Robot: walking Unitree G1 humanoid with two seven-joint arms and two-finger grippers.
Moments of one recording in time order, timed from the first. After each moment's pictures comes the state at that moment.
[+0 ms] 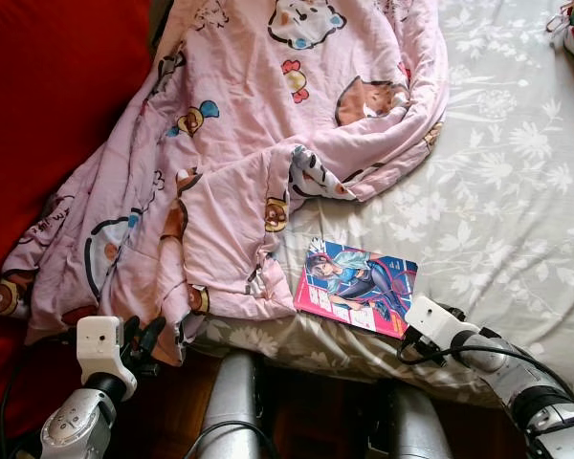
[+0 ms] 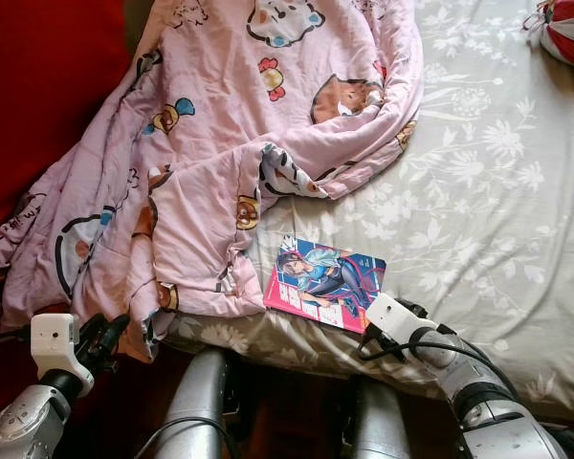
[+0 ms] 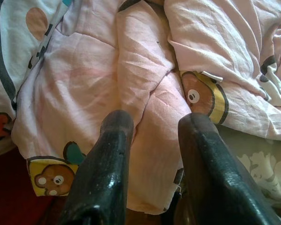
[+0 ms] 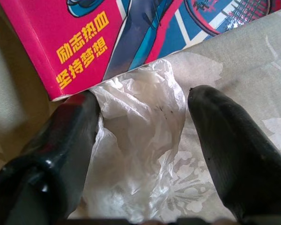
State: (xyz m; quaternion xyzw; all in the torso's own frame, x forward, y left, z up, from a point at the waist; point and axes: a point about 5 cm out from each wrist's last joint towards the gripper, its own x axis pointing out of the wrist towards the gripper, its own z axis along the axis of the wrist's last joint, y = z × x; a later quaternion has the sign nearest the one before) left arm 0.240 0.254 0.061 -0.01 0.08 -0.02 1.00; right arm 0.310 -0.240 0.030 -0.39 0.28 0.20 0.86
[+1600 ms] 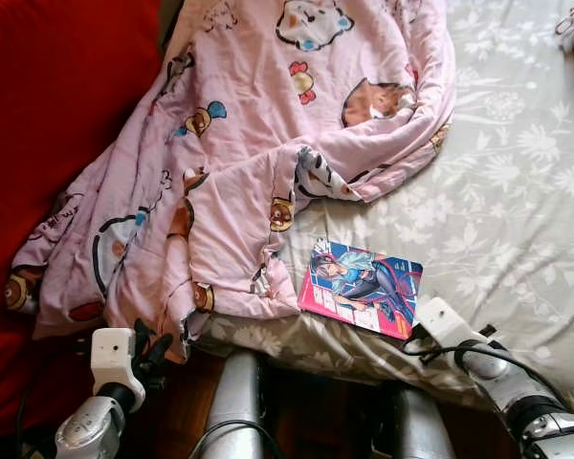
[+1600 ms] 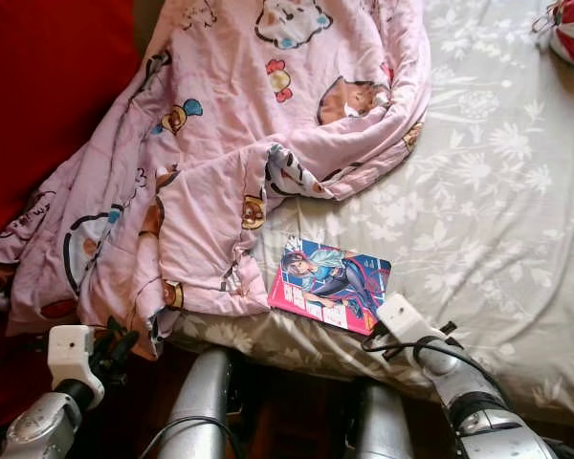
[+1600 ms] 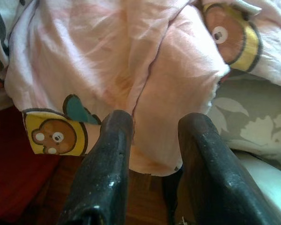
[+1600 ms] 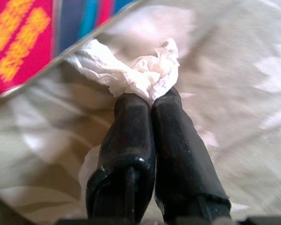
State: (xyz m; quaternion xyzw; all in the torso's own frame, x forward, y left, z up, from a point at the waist) left arm 0.251 0.251 0.025 -0.02 0.14 -0.02 0.99; right arm 0.302 -0.253 0.021 -0.30 0.31 0.08 0.90
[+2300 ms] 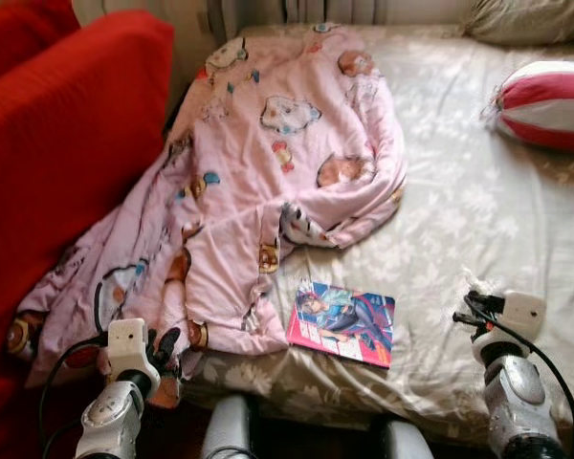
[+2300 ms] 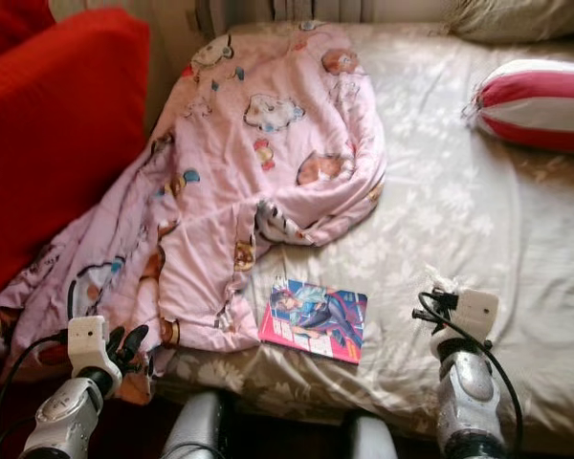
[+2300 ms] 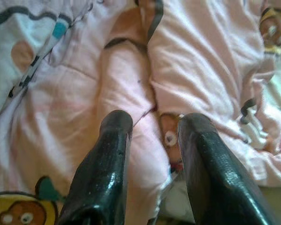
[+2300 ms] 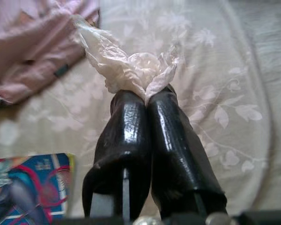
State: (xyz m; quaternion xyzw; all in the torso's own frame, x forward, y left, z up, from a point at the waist) left arm 0.270 0.243 0.007 -0.05 0.16 0.02 0.99; right arm 0.276 -0.255 0.028 0.08 0.07 -0.11 0.99
